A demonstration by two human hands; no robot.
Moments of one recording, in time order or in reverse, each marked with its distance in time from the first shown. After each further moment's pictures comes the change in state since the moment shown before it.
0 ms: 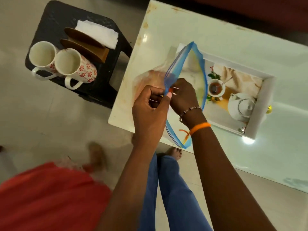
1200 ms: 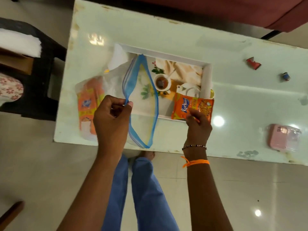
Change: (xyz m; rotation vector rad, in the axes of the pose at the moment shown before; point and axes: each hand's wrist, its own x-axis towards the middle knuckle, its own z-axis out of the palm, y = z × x) left_hand -0.017 -0.023 0.056 0.087 -0.070 0.030; right_hand -0.060 0.122 -0.108 0.477 0.737 0.468
